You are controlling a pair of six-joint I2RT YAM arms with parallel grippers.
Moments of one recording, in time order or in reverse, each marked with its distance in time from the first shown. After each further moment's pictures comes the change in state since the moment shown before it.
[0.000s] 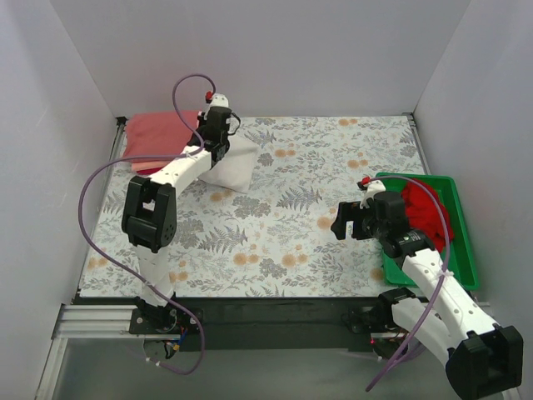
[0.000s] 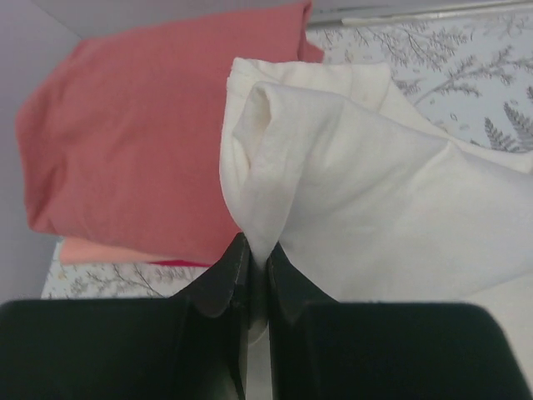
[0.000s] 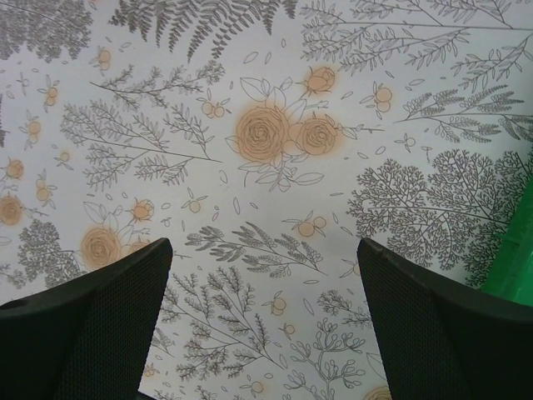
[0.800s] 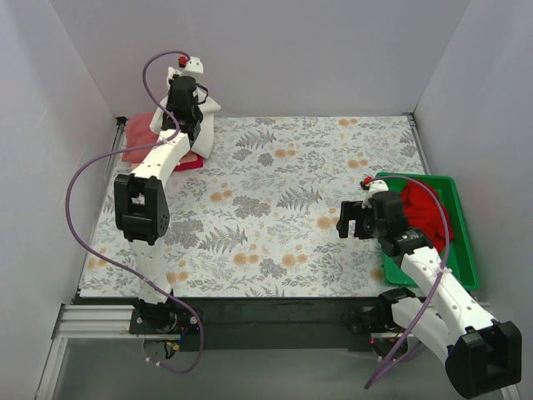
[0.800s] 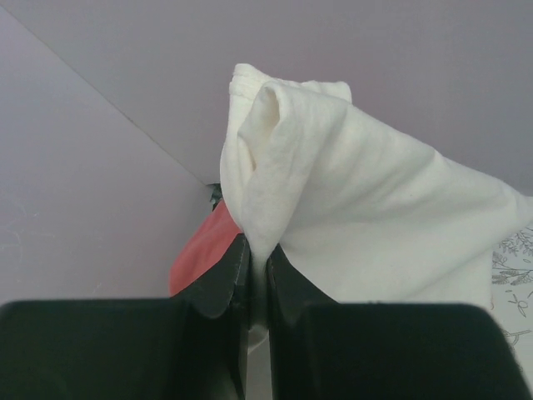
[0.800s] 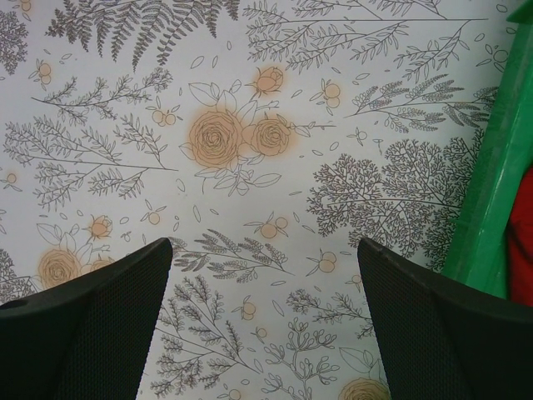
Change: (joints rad) left arm 0.180 0.070 0.235 0.262 0.080 0.358; right arm 0.000 0.031 -0.008 -0.003 0.129 -0.003
